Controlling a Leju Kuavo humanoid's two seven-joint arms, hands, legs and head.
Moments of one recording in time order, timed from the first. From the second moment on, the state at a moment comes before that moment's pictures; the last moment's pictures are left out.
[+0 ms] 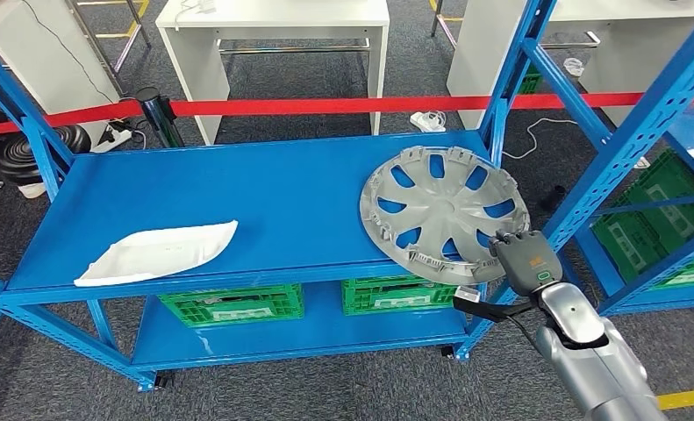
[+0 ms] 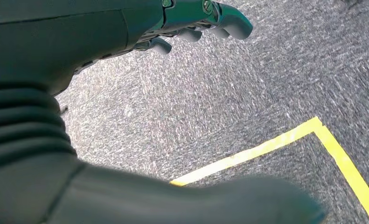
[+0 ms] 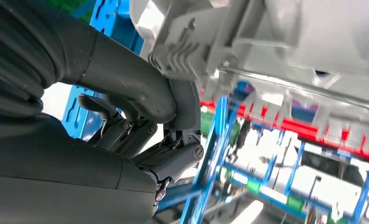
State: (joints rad) left arm -0.08 -0.25 0.65 -0.19 -1.24 0.48 -0.09; right arm -0.21 -0.45 -0.05 -1.13 1.45 -0.43 -0.22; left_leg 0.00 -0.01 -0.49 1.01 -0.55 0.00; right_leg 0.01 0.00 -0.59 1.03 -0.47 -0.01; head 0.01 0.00
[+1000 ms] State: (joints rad) left arm -0.09 -0.24 0.63 -0.19 -1.23 0.46 -0.09; right arm -0.23 -0.32 -0.08 -1.23 1.37 -0.60 -0.27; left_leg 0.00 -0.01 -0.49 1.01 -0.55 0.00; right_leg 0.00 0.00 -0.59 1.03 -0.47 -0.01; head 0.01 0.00
